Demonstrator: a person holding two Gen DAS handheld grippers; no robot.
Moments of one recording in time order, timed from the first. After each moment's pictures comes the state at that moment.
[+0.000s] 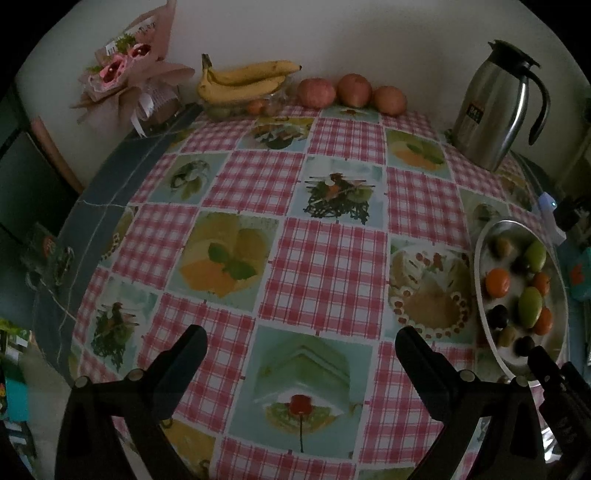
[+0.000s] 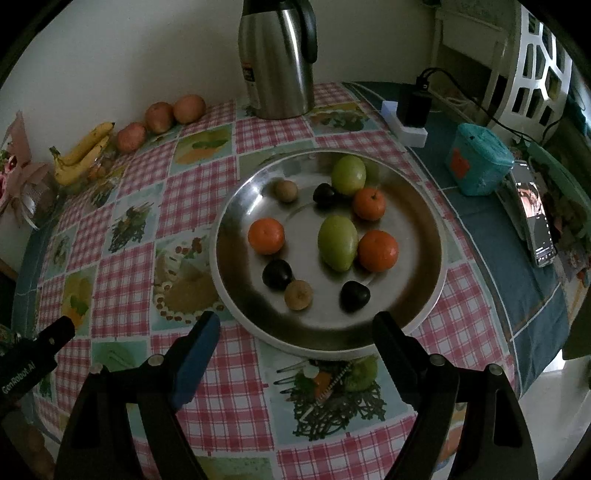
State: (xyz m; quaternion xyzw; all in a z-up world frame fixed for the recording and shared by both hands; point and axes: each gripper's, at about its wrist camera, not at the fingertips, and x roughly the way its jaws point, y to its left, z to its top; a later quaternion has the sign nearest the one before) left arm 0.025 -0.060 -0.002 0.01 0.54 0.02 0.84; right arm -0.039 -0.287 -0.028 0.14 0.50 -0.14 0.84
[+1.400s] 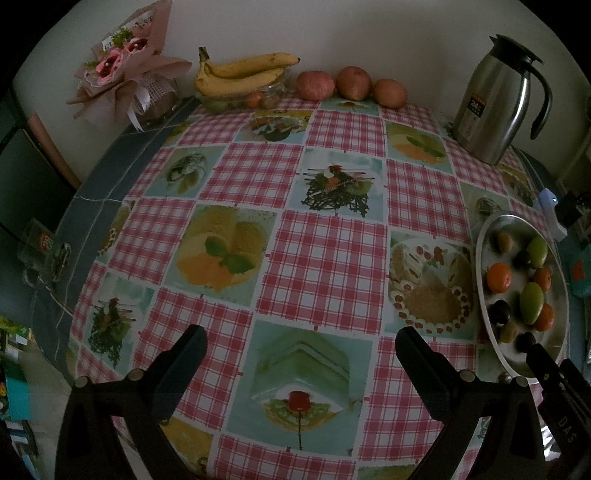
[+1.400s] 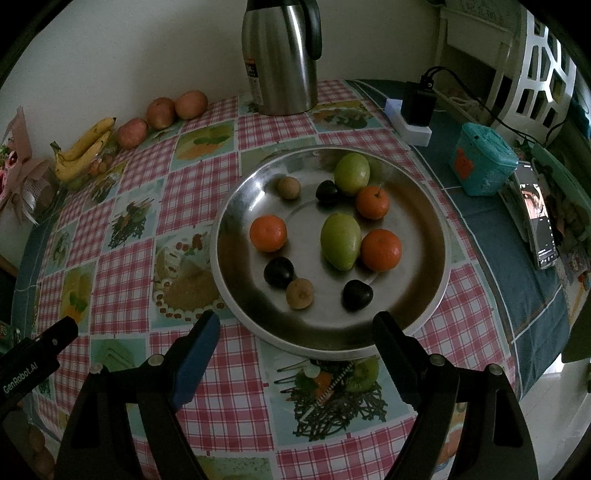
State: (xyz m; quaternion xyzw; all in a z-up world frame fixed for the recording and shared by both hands) left arm 0.026 -0.062 -0.007 0.01 0.55 0.02 0.84; right arm -0.038 -0.284 -0.031 0.14 0.50 -0.13 0.84
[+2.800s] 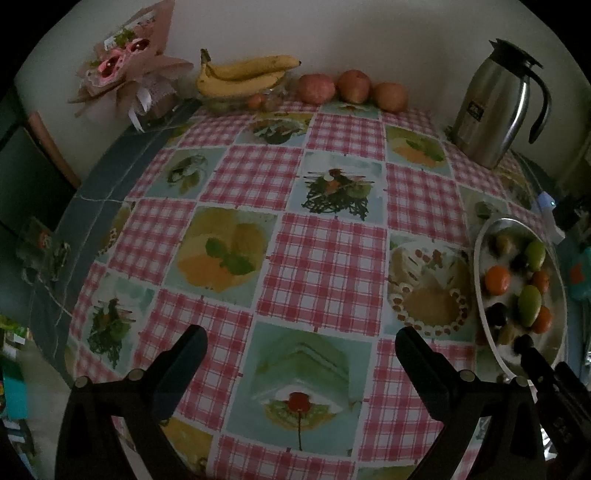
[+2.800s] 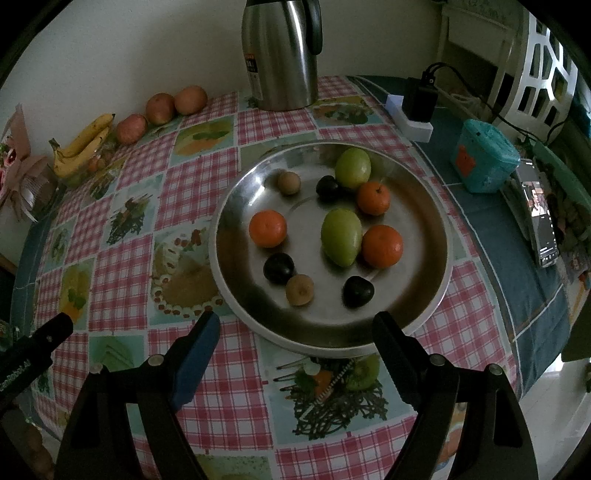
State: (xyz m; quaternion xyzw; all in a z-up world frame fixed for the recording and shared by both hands) left arm 0.027 -0.059 -0.005 0.01 0.55 0.01 0.84; right arm -0.037 -0.284 -0.035 0.13 0.51 -0.13 0.84
